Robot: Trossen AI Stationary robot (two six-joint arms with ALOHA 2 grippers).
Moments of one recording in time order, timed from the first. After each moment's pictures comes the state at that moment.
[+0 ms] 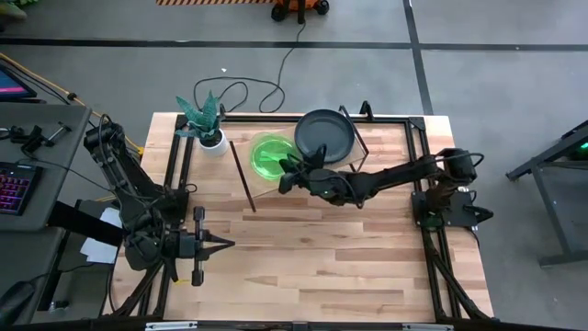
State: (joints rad) left arm -1.02 1.10 0.78 0.07 -1.10 -0.05; right arm 0.08 1.77 1.18 0.35 0.71 0.76
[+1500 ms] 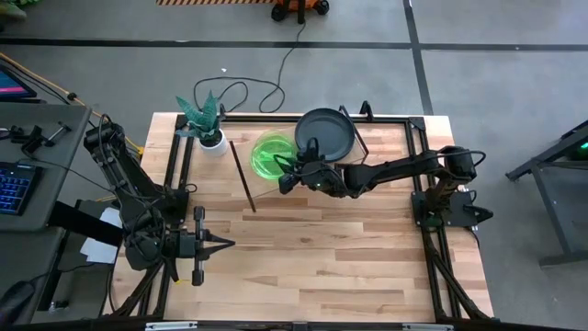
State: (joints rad) left arm -1.02 1.10 0.78 0.07 -1.10 -0.05; right arm 0.03 1.76 1.24 0.09 0.59 0.65
